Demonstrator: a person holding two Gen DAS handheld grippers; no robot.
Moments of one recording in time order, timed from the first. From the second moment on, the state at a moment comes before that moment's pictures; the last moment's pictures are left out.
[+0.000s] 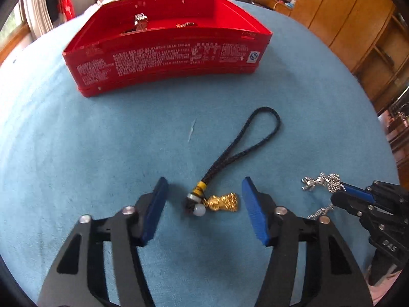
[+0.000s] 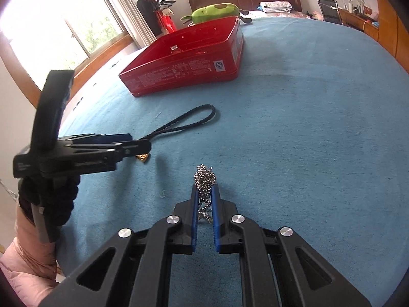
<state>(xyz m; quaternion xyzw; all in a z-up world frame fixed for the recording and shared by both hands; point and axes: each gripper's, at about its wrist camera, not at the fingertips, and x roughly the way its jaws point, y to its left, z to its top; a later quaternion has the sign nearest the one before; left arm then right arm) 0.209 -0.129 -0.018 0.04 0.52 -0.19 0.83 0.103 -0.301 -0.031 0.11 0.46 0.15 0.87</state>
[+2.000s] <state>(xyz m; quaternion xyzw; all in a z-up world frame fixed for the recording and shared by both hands) 0.170 -0.080 0.040 -0.04 0.46 -0.22 0.86 0.113 -0.295 0.038 0.14 0.41 0.22 0.87</state>
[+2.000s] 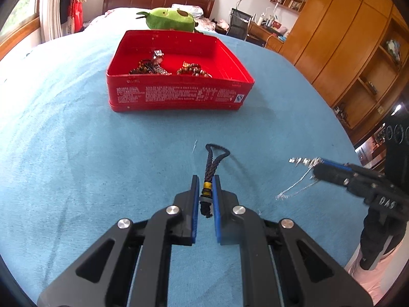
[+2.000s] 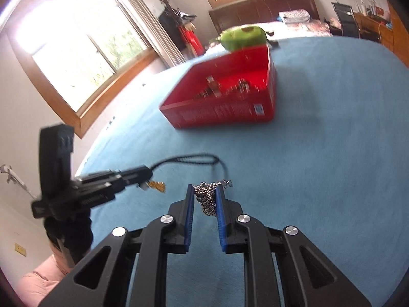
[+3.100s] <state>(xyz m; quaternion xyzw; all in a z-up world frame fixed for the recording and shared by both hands) 0.372 -0.084 0.115 -0.05 0.41 -0.14 0.90 0.371 -0.245 0.096 0.10 0.42 0.16 0.89</state>
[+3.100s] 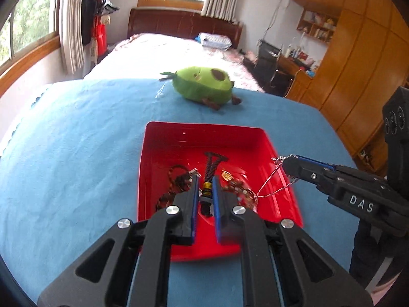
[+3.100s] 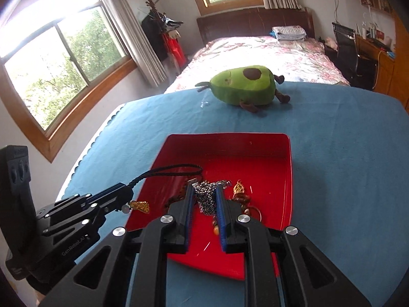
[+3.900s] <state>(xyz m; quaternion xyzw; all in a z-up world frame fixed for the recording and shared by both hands) 0.443 -0.086 0.052 -0.04 0.47 -0.11 0.87 0.447 -0.237 0.026 0.08 0.48 0.10 0.87</state>
